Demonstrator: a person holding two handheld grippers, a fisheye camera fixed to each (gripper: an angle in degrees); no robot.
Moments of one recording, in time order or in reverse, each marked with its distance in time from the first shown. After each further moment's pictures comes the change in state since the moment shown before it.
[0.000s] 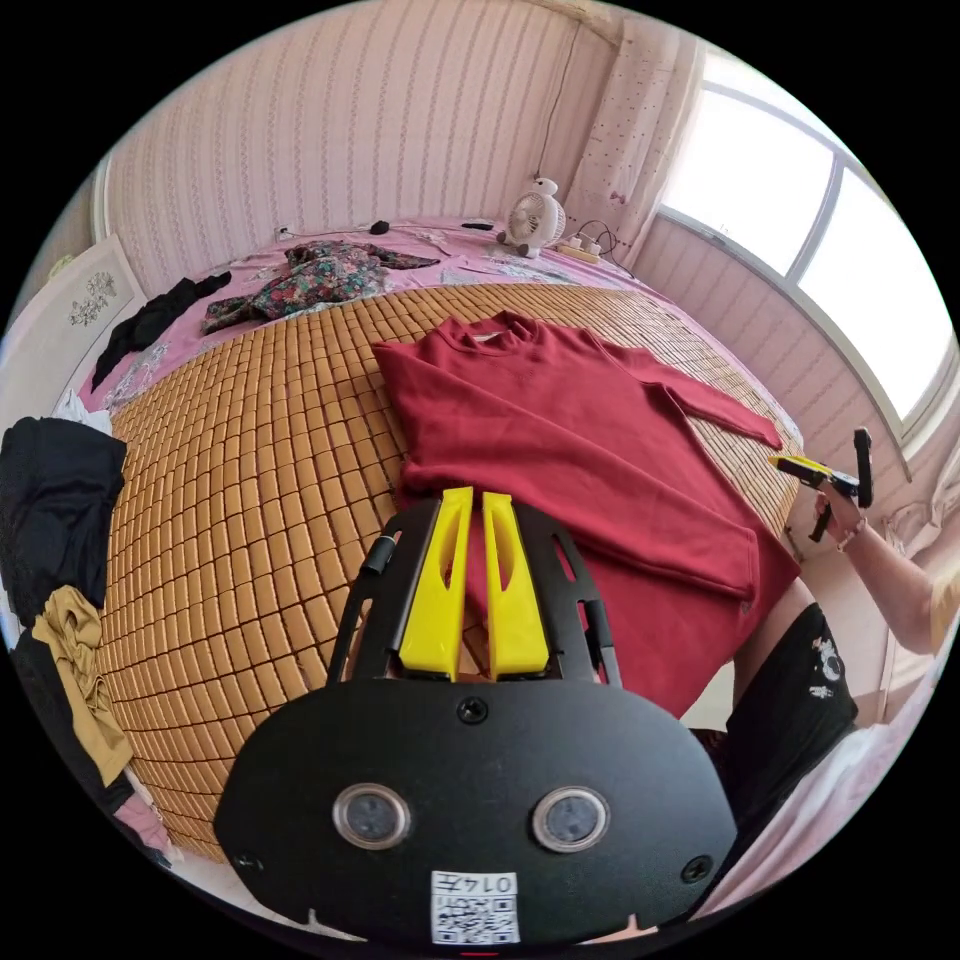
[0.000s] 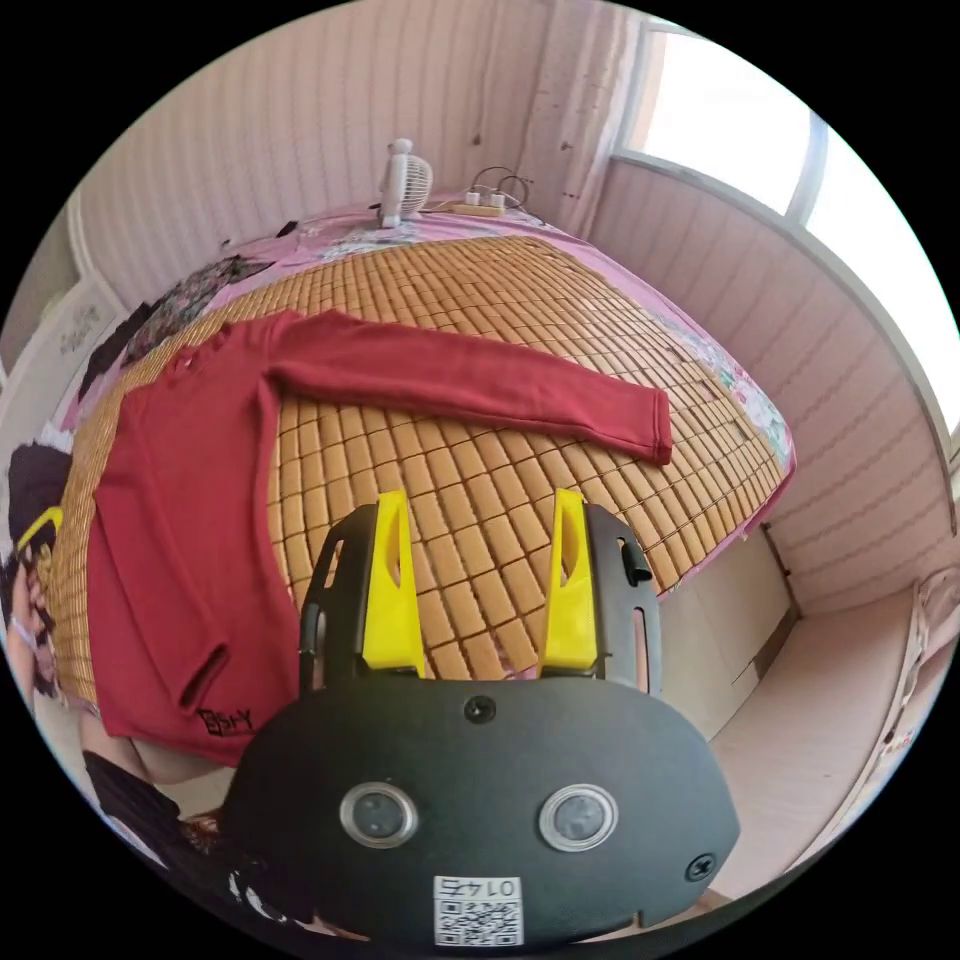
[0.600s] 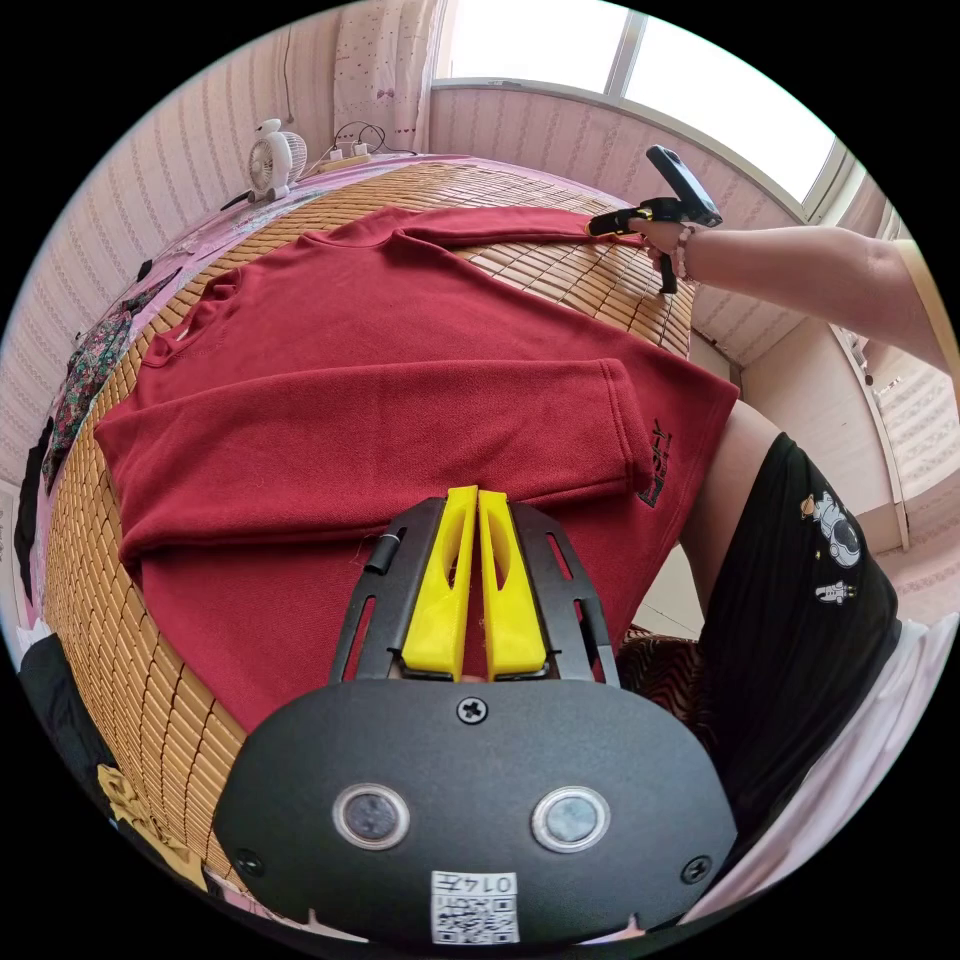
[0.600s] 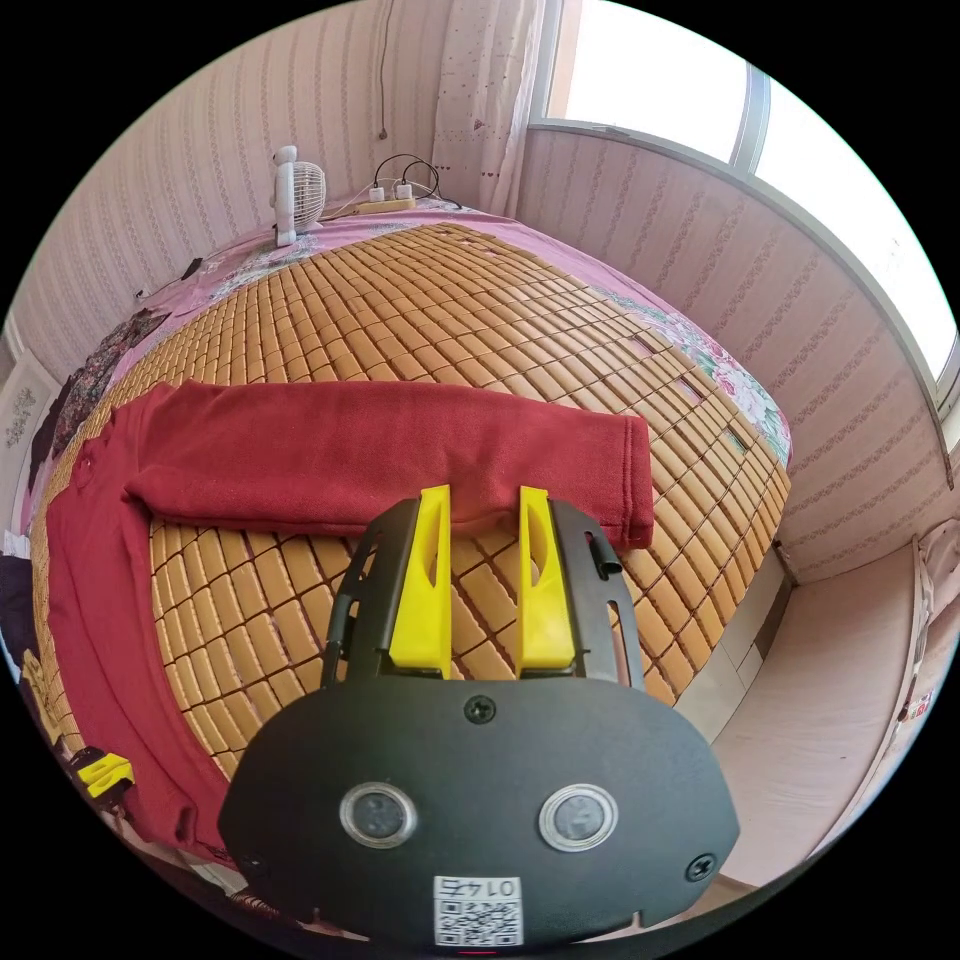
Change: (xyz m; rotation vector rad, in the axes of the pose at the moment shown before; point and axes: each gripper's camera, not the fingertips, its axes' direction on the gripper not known) left arm 0.168 0.005 0.088 -0.187 0.102 0.365; right arm 0.004 -0.039 0.058 -0.002 0.153 -0.032
